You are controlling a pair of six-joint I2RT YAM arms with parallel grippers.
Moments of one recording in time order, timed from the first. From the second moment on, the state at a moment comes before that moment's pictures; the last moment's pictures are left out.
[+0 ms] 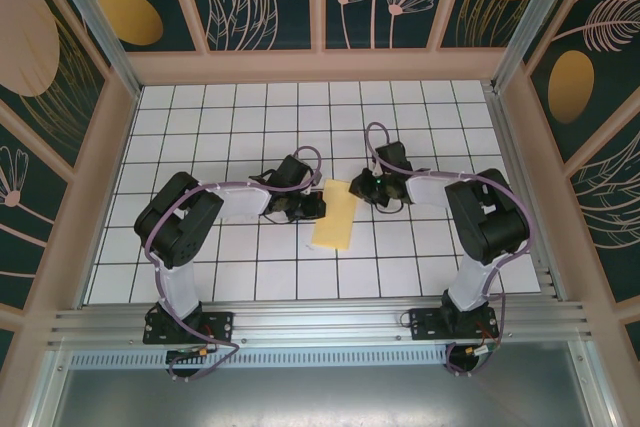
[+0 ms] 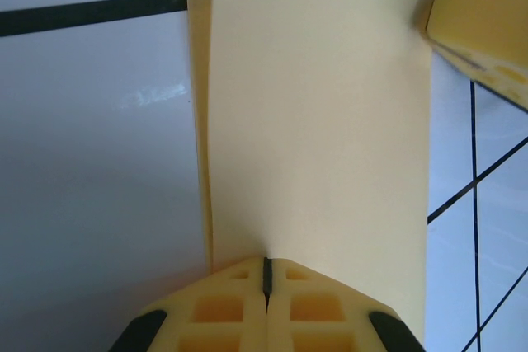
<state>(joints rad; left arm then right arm) -0.67 1.89 0.98 -0.10 0.40 -0.64 0.43 1.77 0.88 -0.04 -0.40 0.79</state>
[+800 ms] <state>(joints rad) -0.67 1.88 0.97 -0.10 0.39 -0.64 0.40 1.84 0.94 -0.06 -0.39 0.78</state>
